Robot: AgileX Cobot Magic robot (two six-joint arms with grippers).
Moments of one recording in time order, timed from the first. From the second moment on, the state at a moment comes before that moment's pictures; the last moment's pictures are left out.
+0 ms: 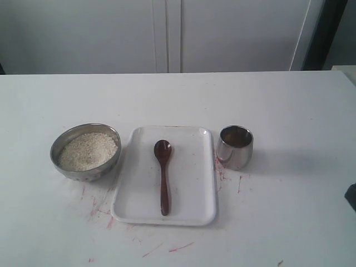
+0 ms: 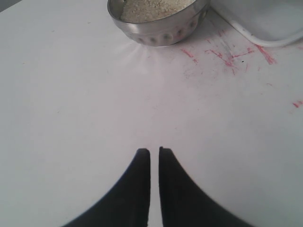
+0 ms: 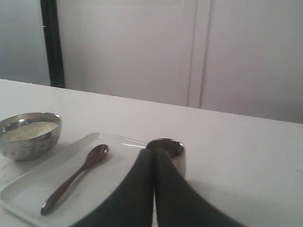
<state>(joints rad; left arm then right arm) -0.12 0.00 -0.02 0.00 0.39 0.24 0.23 0.01 -0.01 0.63 0.11 -0.64</state>
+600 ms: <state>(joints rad) -0.12 0.00 -0.02 0.00 0.39 0.24 -0.08 0.01 -0.01 0.63 0.12 -0.64</state>
